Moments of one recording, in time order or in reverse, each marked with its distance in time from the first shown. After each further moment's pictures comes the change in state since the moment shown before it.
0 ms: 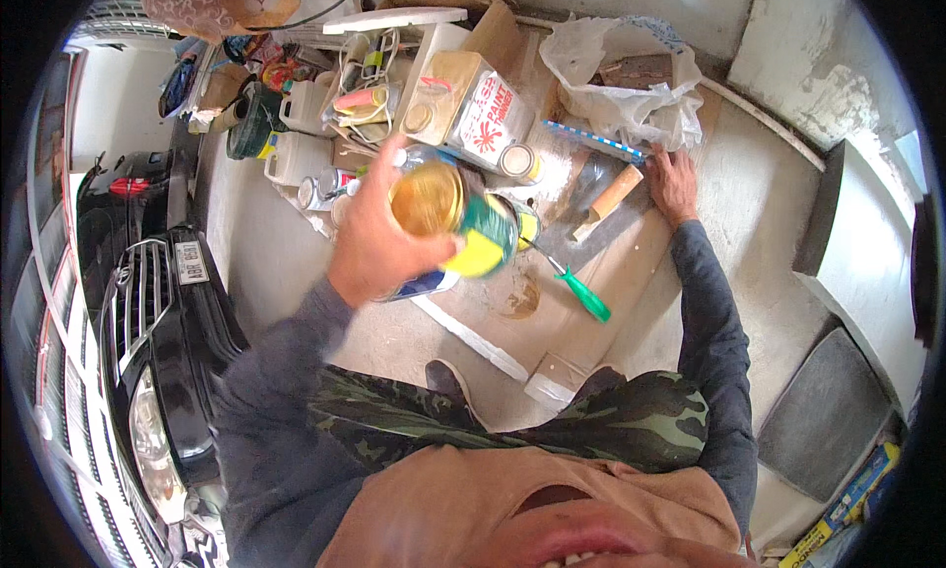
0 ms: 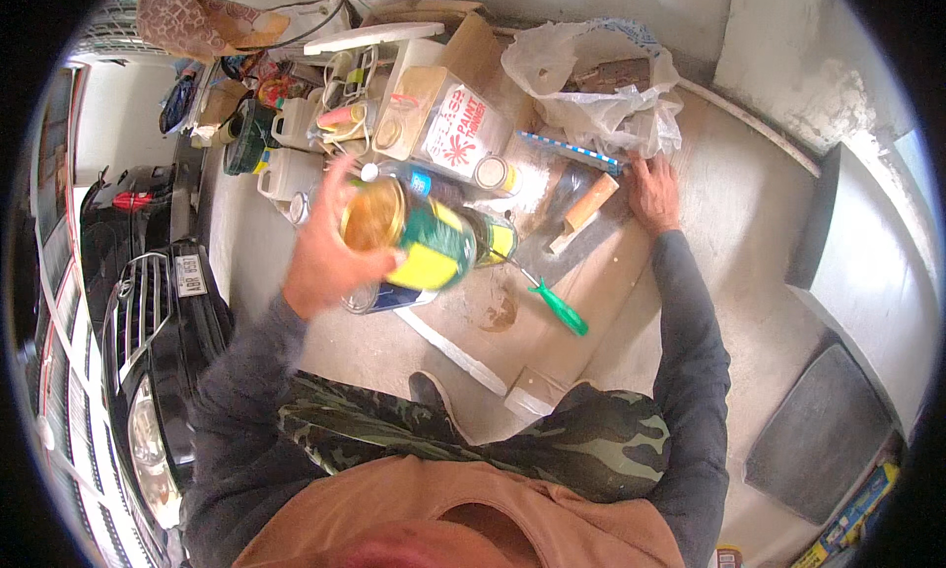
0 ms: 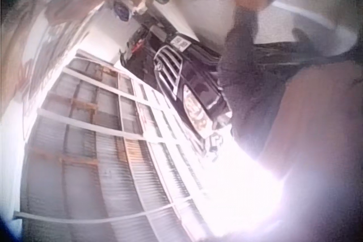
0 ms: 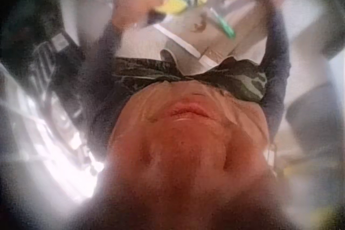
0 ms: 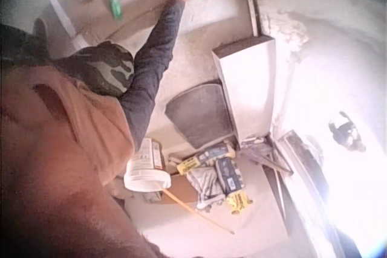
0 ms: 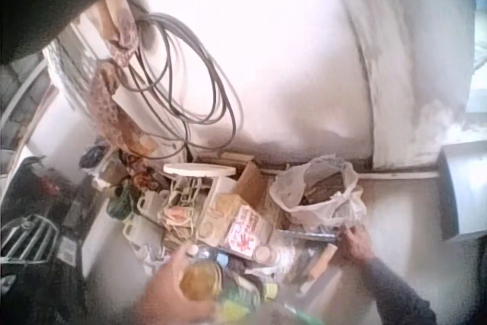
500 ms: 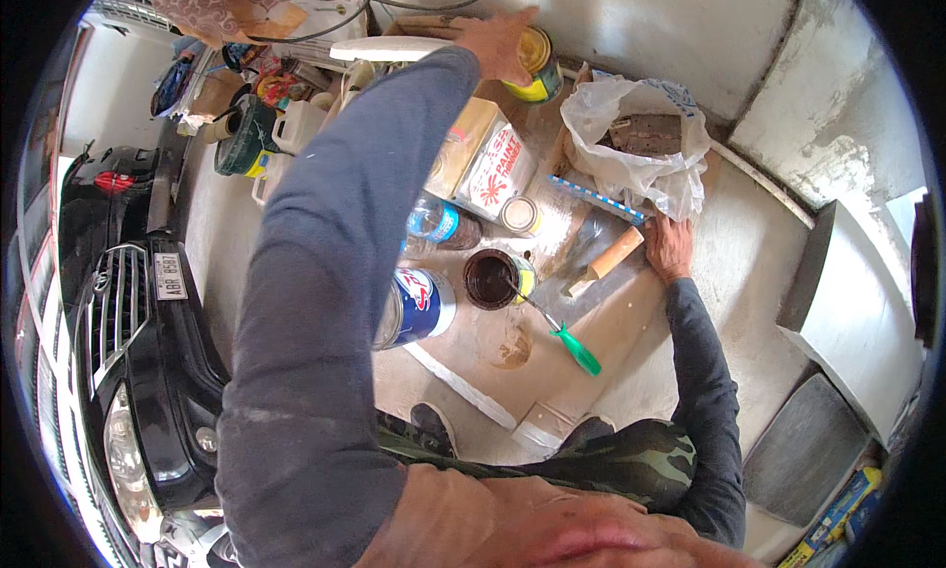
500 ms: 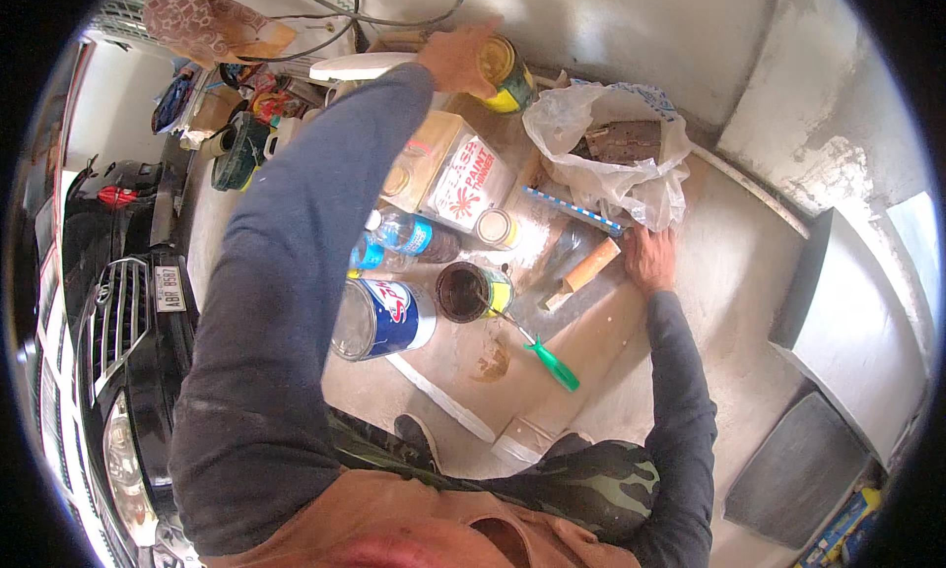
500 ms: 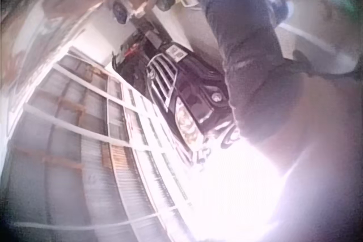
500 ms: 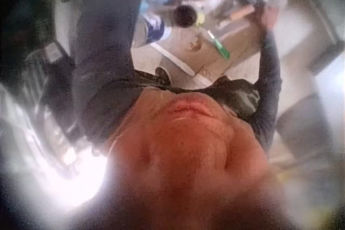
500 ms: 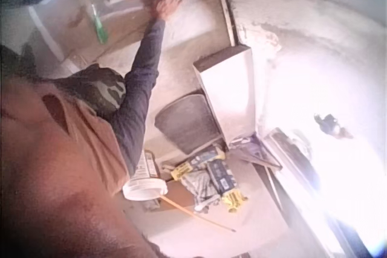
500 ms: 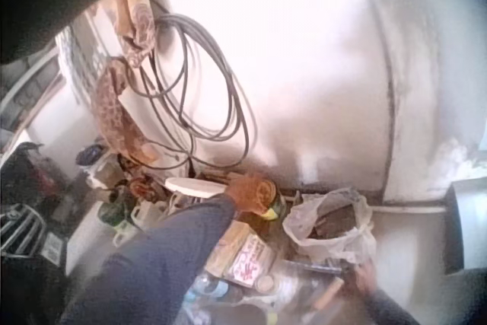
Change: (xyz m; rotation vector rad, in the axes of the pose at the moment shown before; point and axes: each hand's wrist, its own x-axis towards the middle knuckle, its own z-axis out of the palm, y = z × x) left_hand 0.366 -0.026 0.029 0.878 -0.028 0.463; right_hand 0.000 0.005 0.005 -0.062 -0.129 0.031
